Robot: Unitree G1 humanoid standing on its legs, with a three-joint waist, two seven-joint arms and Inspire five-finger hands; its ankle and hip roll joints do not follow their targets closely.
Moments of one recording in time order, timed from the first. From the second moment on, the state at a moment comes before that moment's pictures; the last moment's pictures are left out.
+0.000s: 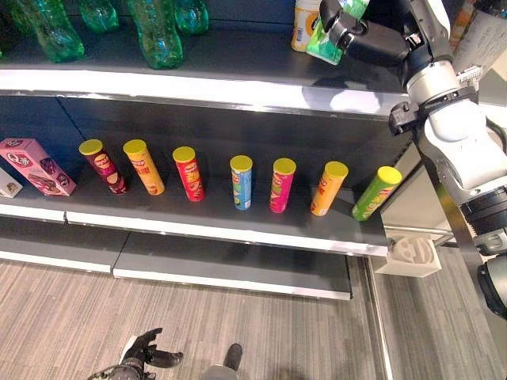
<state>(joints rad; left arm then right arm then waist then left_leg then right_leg) 0.12 0.38 -0.11 0.96 -0.13 -0.04 0.05 -1.16 -0.86 0.55 0.42 0.48 -0.13 -0.15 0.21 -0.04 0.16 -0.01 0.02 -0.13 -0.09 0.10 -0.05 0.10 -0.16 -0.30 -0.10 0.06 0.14</state>
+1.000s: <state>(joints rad) 0.13 0.34 -0.19 0.93 -0.15 -0.04 0.05 -1.17 -0.79 0.54 0.45 0.15 -0.08 -0.22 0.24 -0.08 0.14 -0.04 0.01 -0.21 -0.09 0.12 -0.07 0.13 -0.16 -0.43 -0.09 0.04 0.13</state>
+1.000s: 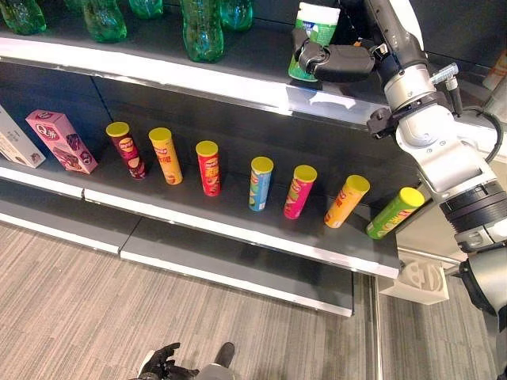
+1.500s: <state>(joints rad) 0.13 0.34 -0.19 0.92 -0.15 -0.04 0.06 -1.16 -0.73 0.52 0.58 0.05 -0.04 -0.30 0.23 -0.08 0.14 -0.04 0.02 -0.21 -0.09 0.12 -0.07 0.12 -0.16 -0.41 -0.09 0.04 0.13</state>
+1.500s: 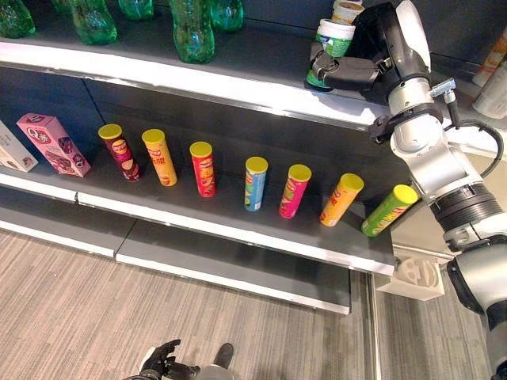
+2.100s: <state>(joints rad) 0.14 0.34 -0.19 0.91 -0.15 -0.04 0.06 -1.16 -0.72 0.52 0.58 0.04 -0.04 -0.30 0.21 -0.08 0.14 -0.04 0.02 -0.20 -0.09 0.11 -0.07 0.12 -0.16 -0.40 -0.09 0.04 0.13</state>
